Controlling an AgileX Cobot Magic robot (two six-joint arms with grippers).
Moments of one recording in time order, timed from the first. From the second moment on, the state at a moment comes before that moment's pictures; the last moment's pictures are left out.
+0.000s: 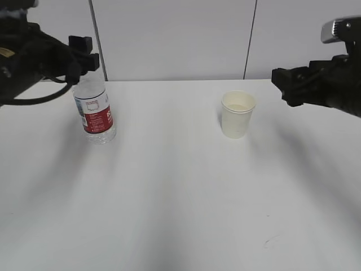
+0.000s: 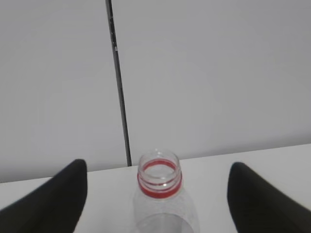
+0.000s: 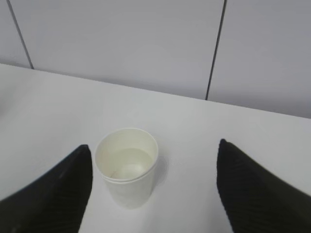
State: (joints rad) left arm -0.45 1.54 -0.80 -0.55 -0.61 0.49; right arm 0.14 1.48 -0.70 -0.20 -0.41 0.14
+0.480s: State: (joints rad) left arm -0.30 1.31 -0.92 -0.68 -0.03 0.59; right arm 0.14 1.45 -1.04 -0.18 0.27 0.15
